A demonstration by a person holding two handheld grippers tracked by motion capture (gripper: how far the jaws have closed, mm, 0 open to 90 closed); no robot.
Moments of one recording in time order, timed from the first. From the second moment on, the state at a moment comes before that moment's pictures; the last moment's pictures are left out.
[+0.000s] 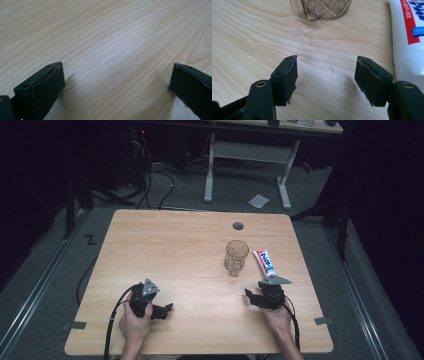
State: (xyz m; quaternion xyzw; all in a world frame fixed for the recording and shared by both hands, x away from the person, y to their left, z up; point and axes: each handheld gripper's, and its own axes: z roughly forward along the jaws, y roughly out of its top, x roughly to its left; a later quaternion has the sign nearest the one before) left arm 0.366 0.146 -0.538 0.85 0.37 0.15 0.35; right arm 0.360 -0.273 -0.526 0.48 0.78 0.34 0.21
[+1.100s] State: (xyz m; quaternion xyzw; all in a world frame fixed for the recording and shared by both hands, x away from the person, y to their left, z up) left arm 0.366 0.146 -0.539 0.85 0.37 0.15 0.35; right arm 0.339 -0.296 -0.516 0.49 0.76 0.37 0.21
